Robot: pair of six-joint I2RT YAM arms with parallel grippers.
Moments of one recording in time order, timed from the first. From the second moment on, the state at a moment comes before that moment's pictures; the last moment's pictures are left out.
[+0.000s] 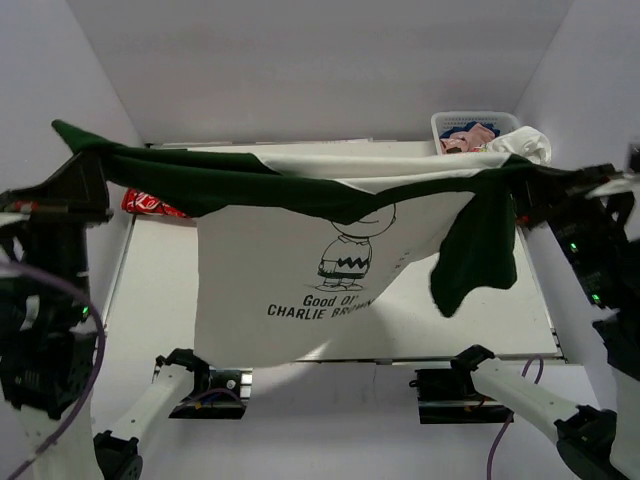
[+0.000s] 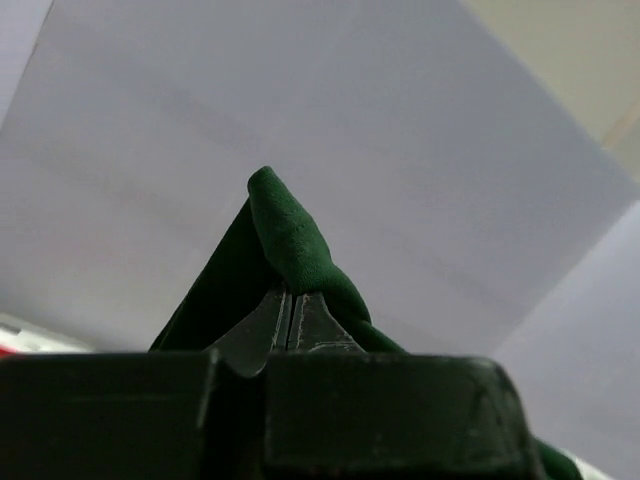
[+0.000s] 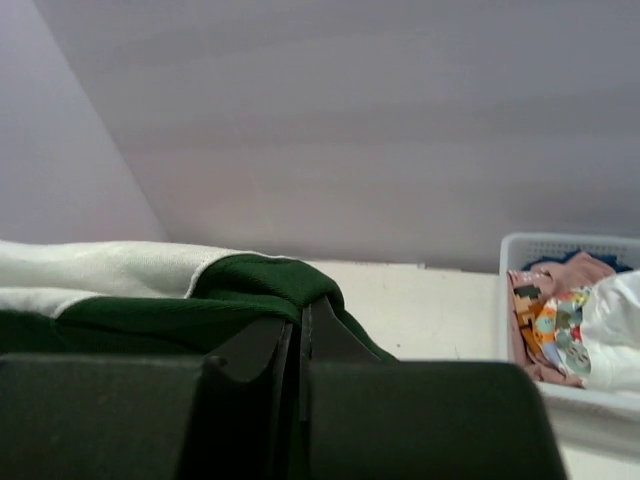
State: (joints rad) left arm -0.23 0.70 1.63 -0.40 -0.31 -0.52; right arm 0.55 0.80 1.75 -0.72 0.19 0.17
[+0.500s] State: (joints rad) left arm -0.19 1.79 1.66 -0.44 -0.43 -0.59; right arm 0.35 1.77 1.74 -0.62 0.13 0.25
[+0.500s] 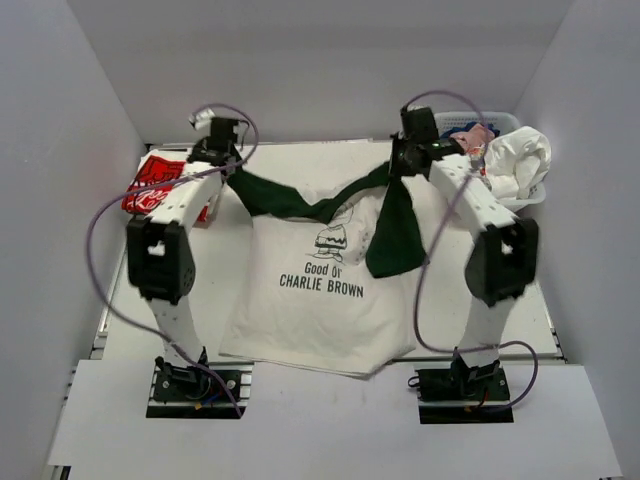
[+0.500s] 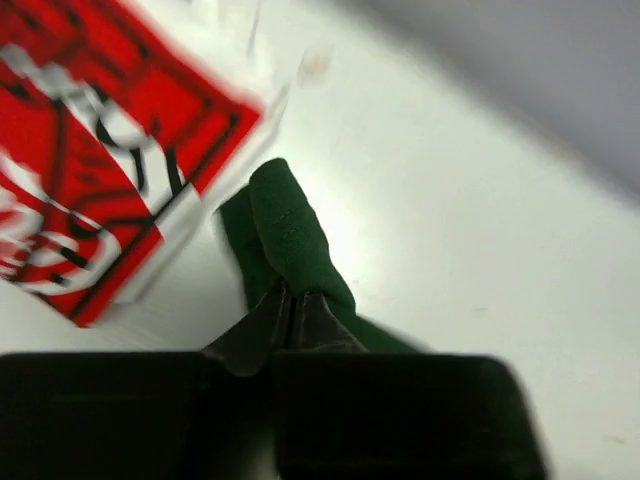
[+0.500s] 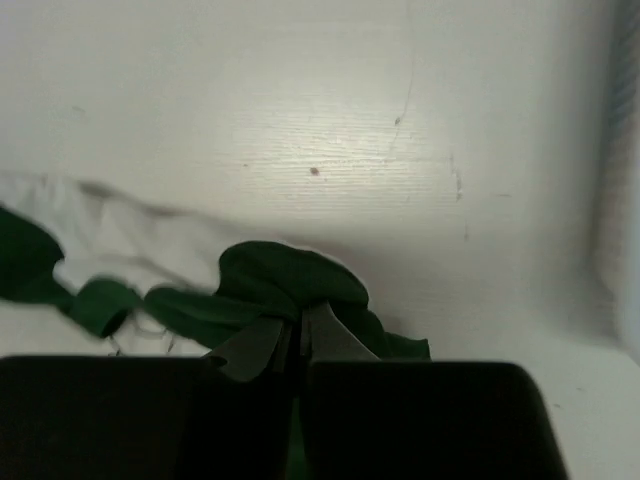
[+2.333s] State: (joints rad) left arm -0.31 1.77 1.08 -0.53 -0.37 -0.73; right arm 0.02 1.57 0.93 -0.41 0.00 0.33
